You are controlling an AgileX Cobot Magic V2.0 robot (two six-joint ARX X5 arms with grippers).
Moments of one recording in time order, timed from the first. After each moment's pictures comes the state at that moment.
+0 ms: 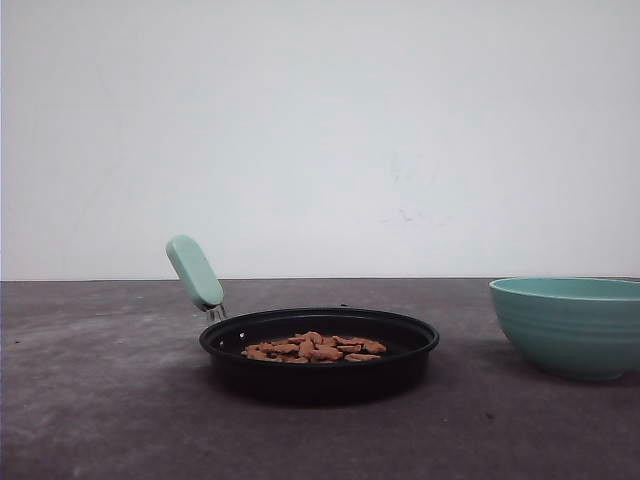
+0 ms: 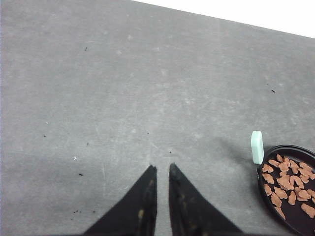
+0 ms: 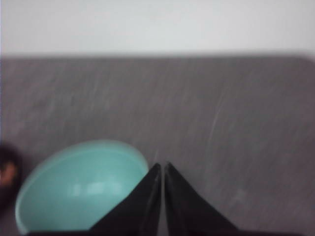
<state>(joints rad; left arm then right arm) -0.53 0.43 0.90 -1.01 -0.42 -0.44 0.04 0.06 0.09 -0.21 -0.14 0.10</state>
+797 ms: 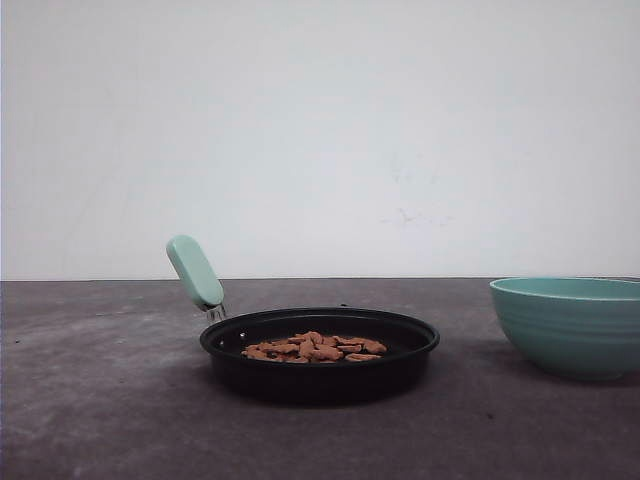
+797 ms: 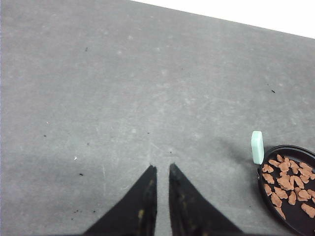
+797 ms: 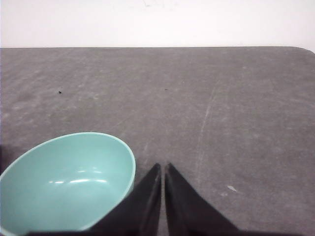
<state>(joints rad) -0.53 0.43 0.90 -1.01 -0.42 -0.44 0.03 0.00 0.02 -0.17 -0.11 0.07</state>
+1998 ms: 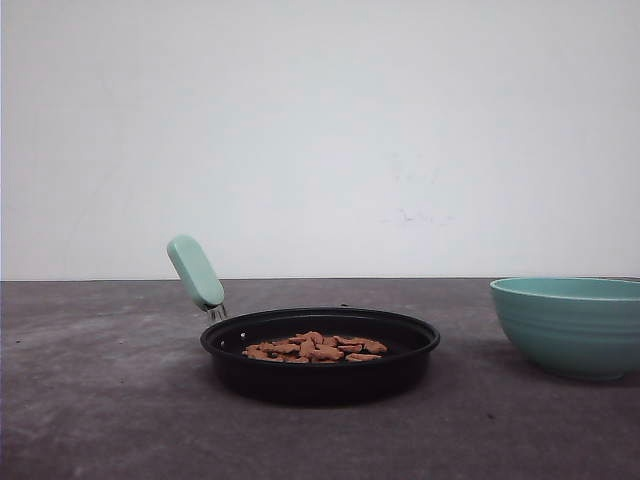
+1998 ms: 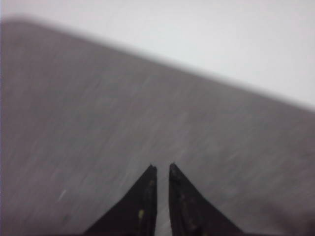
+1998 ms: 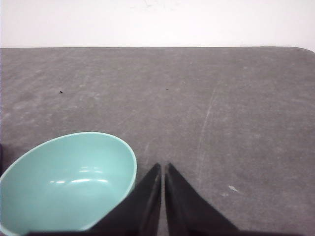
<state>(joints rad) -0.06 0.08 0.15 -0.29 -0.14 -0.32 0.03 0.00 0.02 -0.17 -0.11 0.07</state>
